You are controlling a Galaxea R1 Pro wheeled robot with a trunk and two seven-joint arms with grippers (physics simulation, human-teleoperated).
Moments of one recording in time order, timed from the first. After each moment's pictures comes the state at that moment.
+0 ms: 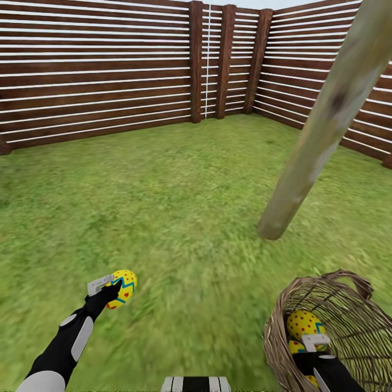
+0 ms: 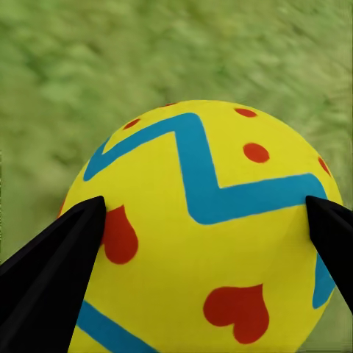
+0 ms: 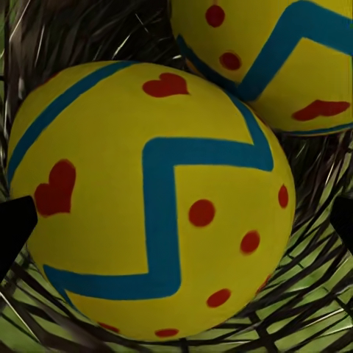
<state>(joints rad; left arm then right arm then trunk) -0.50 0.08 0.28 -0.75 0.23 0.06 -0.19 -0.30 -0.23 0.07 -0.77 -0.07 0.46 -0.03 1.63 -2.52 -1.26</state>
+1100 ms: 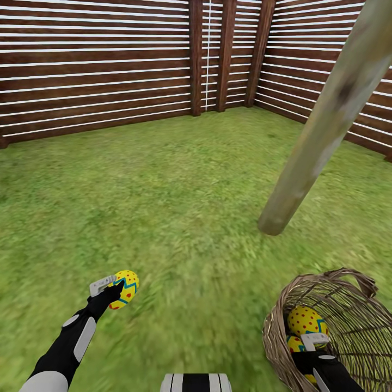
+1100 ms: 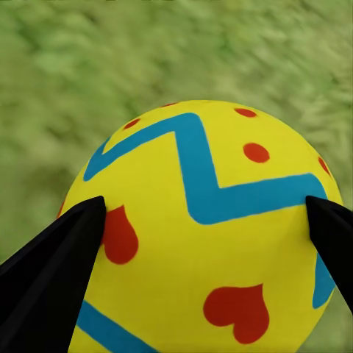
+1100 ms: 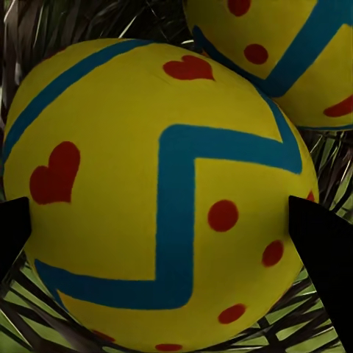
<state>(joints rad) -0.50 0.07 0.29 -0.75 0.23 0.06 -0.19 -0.30 -0.23 0.08 -0.77 -0.07 0.43 -0.03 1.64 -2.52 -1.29</state>
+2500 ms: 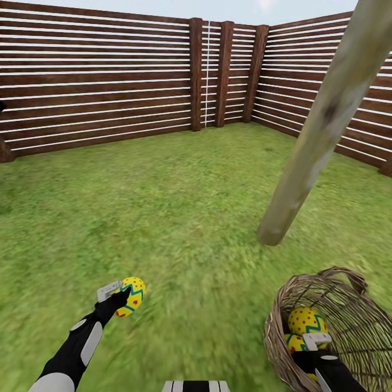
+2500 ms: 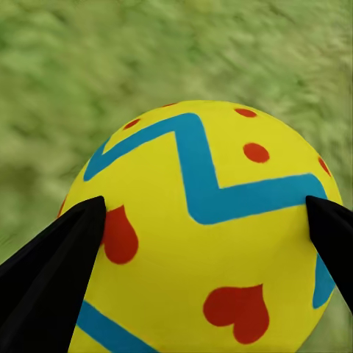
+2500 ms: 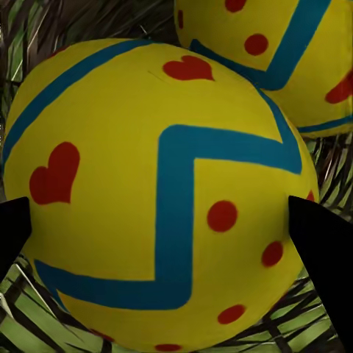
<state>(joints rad) -0.50 0.04 0.28 -0.69 0.22 0.06 -0.19 -0.30 -0.24 0.07 -0.76 -0.07 0.41 -0.03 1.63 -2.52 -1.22</state>
